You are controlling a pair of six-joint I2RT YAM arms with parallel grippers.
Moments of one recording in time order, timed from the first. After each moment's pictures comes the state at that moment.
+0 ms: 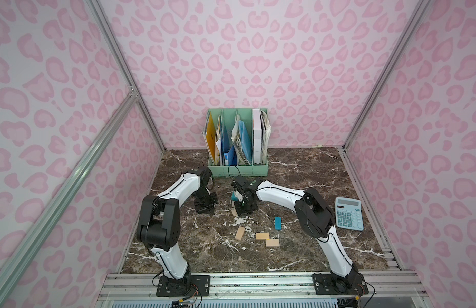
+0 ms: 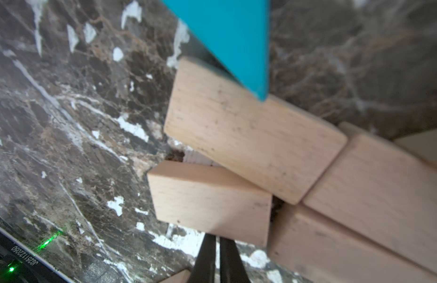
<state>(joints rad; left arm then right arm) -0.17 1.76 1.25 -1.13 0.26 -0.49 0.90 2.26 1.78 -0.85 -0.23 0.48</state>
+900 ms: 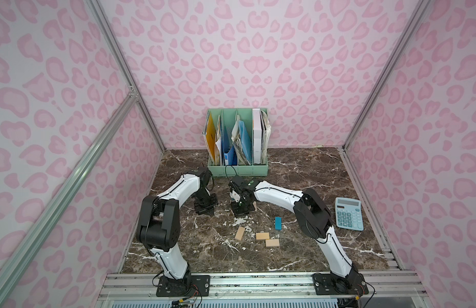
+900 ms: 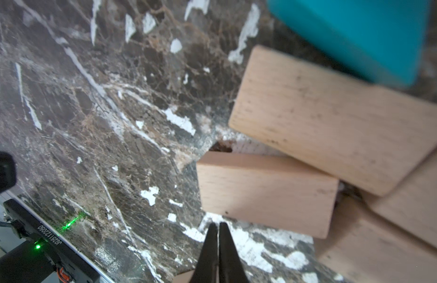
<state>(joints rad) -0.17 1.76 1.24 -1.12 0.26 -0.50 0.92 2.28 1.83 -0.86 -0.30 0.47</state>
